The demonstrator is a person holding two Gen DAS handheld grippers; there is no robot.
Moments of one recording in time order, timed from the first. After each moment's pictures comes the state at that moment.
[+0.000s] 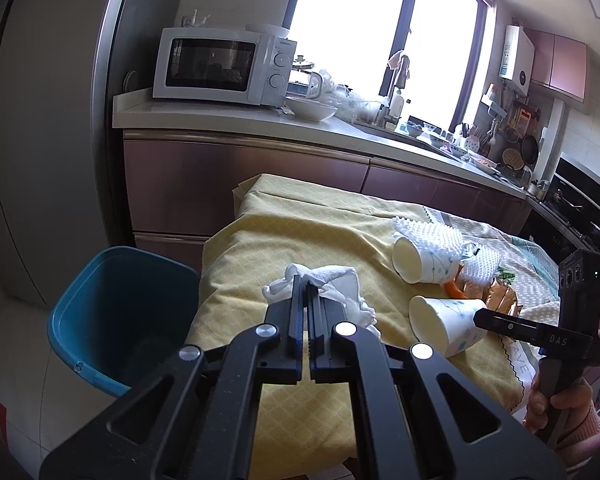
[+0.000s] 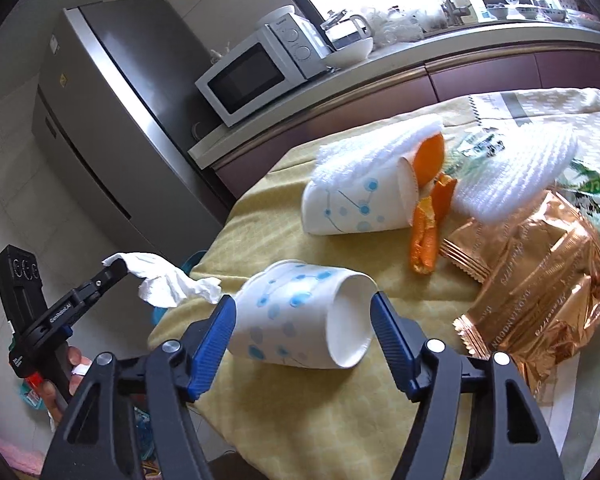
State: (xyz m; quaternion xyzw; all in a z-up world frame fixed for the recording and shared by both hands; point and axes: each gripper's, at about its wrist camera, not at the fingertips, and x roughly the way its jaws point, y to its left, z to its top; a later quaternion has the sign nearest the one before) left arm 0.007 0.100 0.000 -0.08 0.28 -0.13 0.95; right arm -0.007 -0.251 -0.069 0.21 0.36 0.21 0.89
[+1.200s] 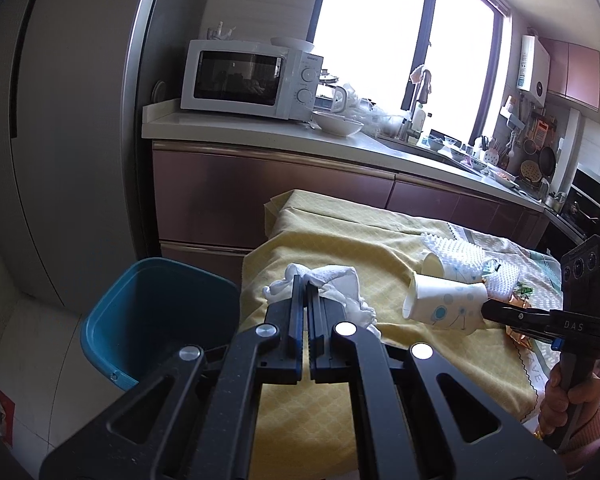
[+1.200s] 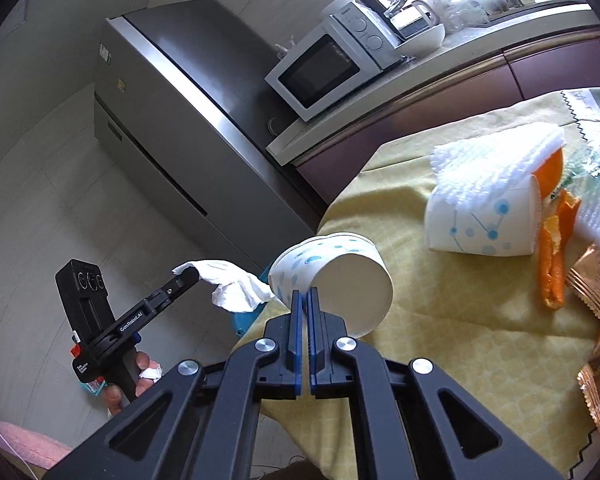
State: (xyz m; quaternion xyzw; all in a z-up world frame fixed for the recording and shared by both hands) left arm 0.002 0.136 0.012 -0.08 0.26 -0.08 0.96; right arm 0.017 -0.211 -0.045 0.25 0.33 0.35 0.84
